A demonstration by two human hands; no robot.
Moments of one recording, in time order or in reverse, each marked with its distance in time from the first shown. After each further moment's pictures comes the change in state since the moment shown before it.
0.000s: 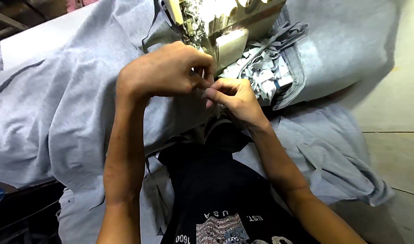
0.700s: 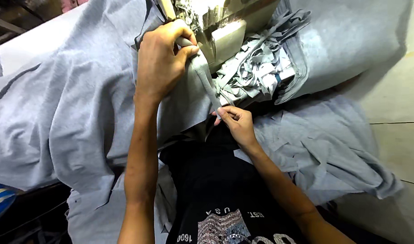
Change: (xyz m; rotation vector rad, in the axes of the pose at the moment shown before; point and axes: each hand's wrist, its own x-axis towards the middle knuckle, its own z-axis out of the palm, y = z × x) left_hand 0.008 -0.028 0.041 0.055 0.625 -0.271; right_hand -0.067 0.069 0.013 -0.113 0.336 0.184
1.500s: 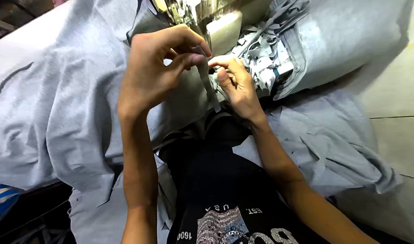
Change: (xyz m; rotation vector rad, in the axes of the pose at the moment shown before) left_hand -0.018 0.028 -0.021 -0.396 -0.099 0.237; right_hand 0.075 -0.054 -0.009 -0.223 -0.090 -0.548
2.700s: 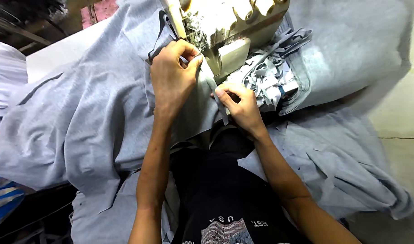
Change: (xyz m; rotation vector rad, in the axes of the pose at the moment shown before) left_hand 0.010 -0.026 0.024 0.402 0.351 -0.431; right_hand -0.004 -0.004 0.008 -0.121 -0.011 0.185
